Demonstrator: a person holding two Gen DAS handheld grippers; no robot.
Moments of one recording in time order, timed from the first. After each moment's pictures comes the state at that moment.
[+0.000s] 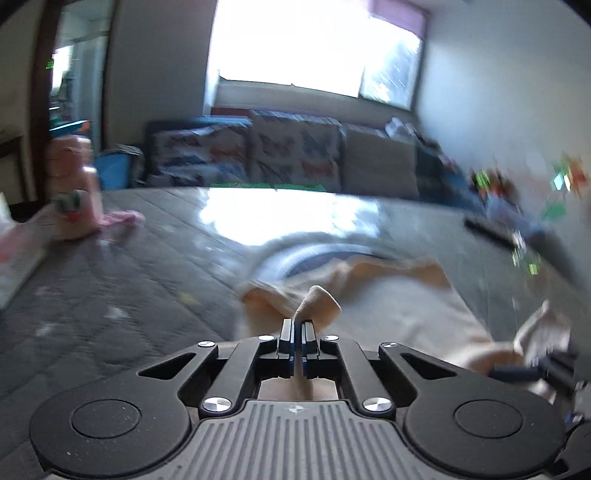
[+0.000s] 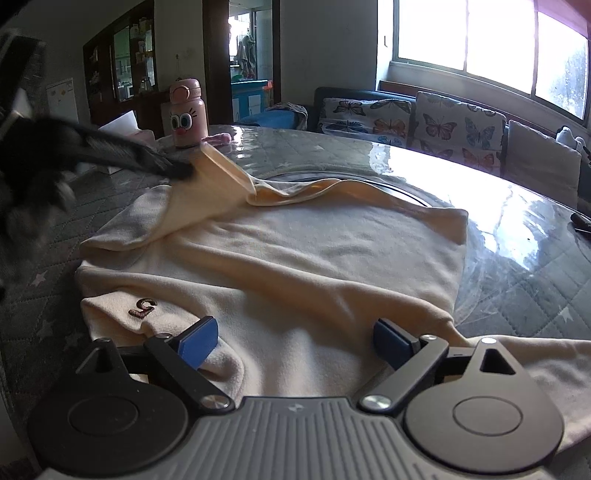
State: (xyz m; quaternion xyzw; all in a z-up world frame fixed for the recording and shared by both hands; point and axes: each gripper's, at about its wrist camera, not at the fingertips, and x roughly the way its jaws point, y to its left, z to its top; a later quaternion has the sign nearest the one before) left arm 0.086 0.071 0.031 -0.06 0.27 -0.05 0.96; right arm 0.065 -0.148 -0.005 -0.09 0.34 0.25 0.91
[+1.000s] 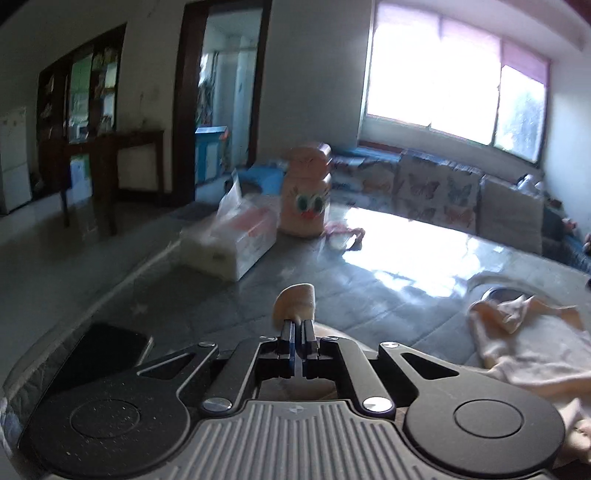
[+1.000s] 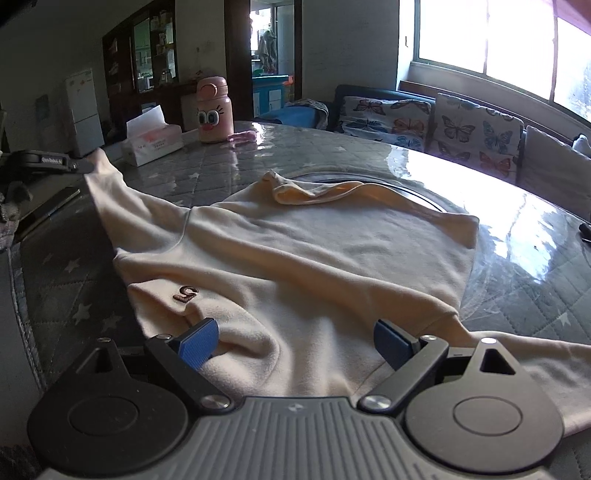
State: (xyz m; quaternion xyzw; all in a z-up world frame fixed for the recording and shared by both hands) left arm 0.001 0.222 0.016 -0.09 0.27 0.16 0.94; right arm 0.045 -0.149 0.013 -0.10 0.34 0.28 0.89
